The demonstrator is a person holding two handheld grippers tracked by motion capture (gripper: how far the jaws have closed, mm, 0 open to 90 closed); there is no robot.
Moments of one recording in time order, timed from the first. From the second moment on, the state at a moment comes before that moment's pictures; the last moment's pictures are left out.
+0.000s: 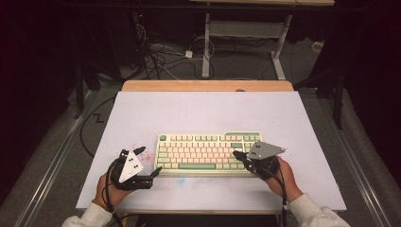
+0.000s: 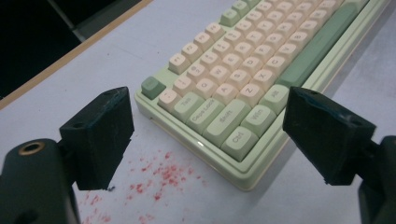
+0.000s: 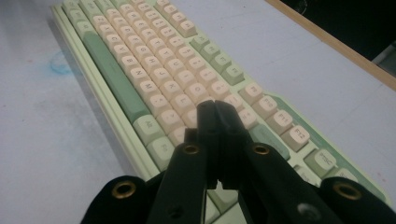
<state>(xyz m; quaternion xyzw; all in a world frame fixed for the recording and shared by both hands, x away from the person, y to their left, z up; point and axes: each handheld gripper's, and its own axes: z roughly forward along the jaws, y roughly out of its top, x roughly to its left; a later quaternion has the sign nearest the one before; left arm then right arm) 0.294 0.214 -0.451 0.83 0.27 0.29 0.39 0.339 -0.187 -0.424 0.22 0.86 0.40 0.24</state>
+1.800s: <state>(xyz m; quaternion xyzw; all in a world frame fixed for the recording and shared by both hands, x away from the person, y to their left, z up) 0.294 0.216 -0.460 0.84 0.27 0.28 0.38 0.374 -0.125 -0.432 0.21 0.88 0.37 0.23</state>
